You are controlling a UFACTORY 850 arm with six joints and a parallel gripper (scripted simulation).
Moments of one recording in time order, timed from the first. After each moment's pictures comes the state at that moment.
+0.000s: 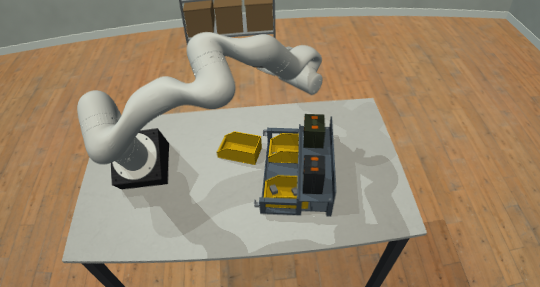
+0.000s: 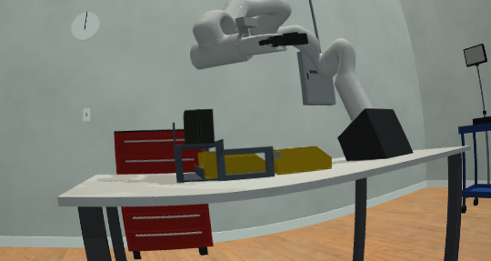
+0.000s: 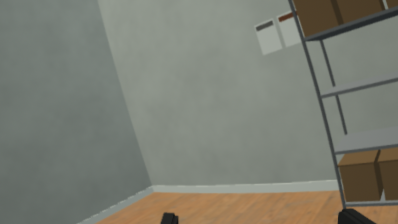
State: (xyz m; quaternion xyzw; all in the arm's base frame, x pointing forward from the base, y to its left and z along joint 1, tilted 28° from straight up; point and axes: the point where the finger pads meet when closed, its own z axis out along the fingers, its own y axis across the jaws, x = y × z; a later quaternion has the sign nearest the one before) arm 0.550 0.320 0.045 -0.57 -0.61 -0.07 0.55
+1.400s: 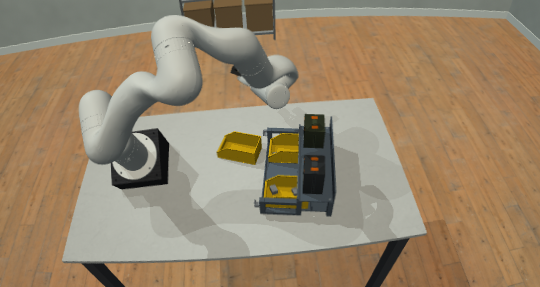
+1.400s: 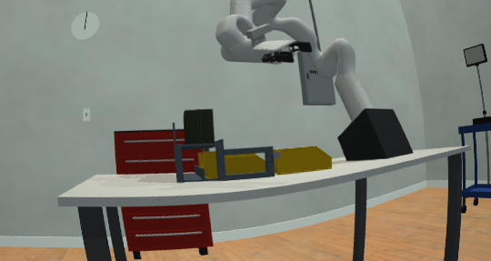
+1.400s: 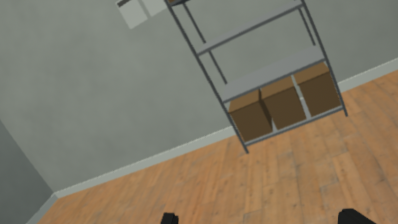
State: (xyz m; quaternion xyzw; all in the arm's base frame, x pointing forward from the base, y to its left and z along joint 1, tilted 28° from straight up) arm 0.491 0.244 0.078 -0.75 -0.52 -0.11 0.39
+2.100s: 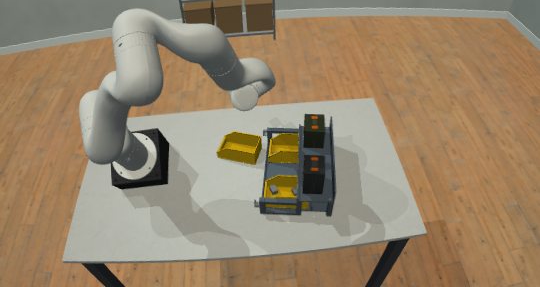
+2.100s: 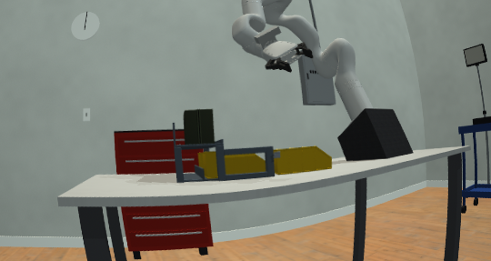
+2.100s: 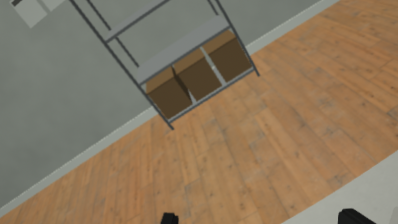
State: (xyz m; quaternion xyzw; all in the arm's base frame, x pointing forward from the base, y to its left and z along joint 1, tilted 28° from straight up) arm 0.450 0.190 0.102 -0.85 -0.43 -0.12 0.27
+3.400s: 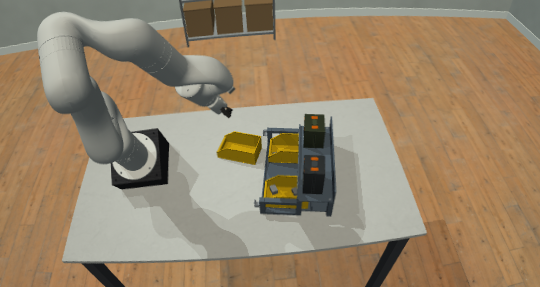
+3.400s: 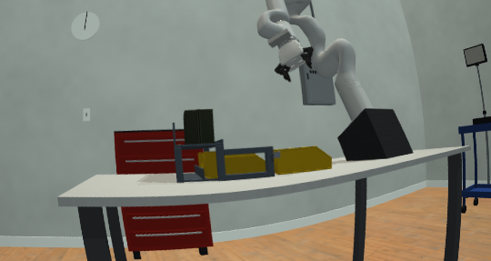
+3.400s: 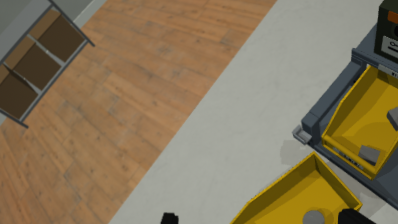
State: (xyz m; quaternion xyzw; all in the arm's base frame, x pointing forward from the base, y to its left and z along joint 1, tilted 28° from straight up) arm 0.380 0.099 0.143 -0.96 -0.25 -0.14 0.04
